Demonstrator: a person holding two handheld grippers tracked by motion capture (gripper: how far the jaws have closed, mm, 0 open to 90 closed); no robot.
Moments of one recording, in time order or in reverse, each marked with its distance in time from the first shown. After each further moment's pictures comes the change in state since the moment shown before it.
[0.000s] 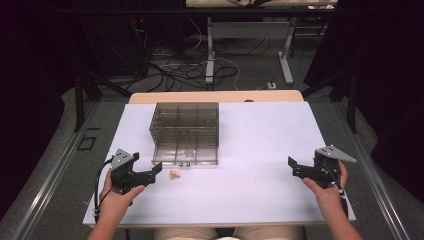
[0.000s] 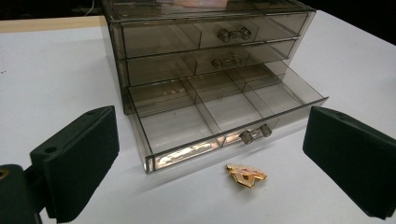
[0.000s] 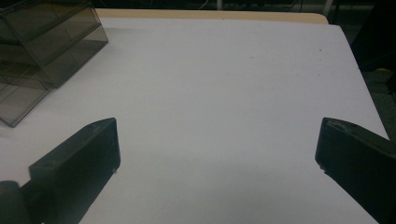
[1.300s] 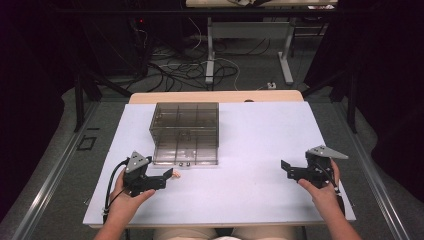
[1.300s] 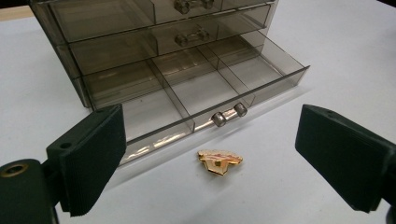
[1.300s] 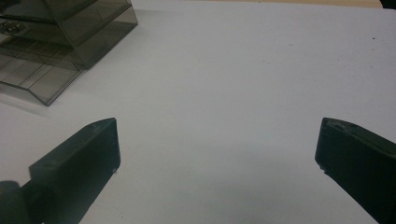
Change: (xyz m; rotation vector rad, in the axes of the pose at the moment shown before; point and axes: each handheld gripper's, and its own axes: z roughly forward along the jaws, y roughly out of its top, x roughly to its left) left arm -0.023 -0.004 0.016 0.093 -0.039 0.104; right arm 0.009 -0.001 0.011 0.057 0.105 -0.021
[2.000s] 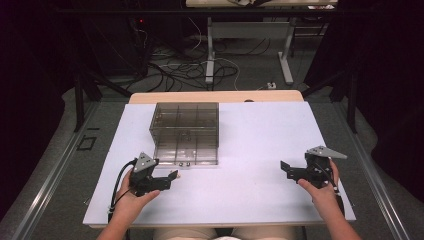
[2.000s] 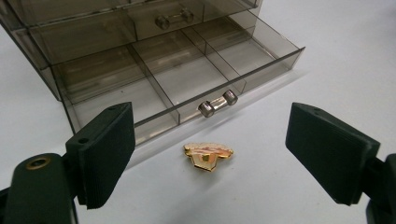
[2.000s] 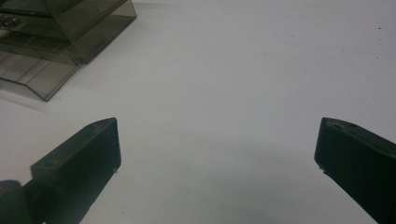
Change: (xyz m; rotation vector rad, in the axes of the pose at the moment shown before) left arm -0.006 -0.004 0.016 0.056 -0.033 0.026; right arm -0.001 -0.002 0.003 0.021 0.000 0.007
